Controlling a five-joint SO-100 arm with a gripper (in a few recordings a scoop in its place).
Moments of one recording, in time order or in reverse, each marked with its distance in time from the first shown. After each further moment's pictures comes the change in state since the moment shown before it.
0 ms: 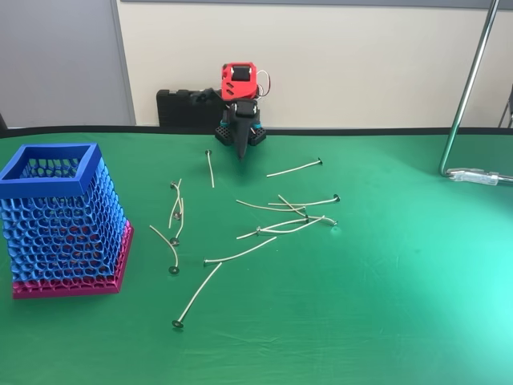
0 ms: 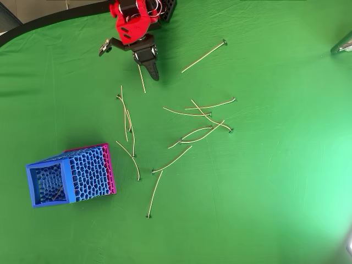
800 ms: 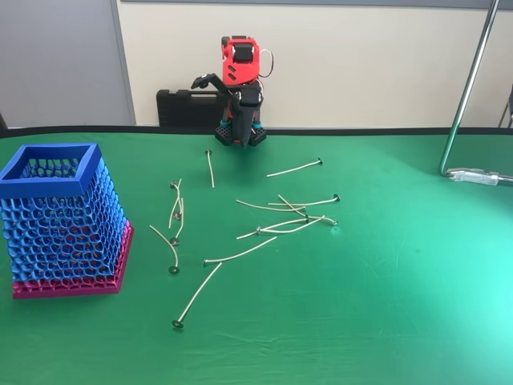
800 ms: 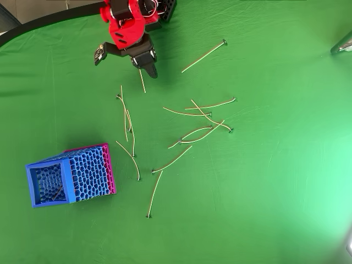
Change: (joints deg) arm -1.9 -37.0 -28.2 4.5 -4.3
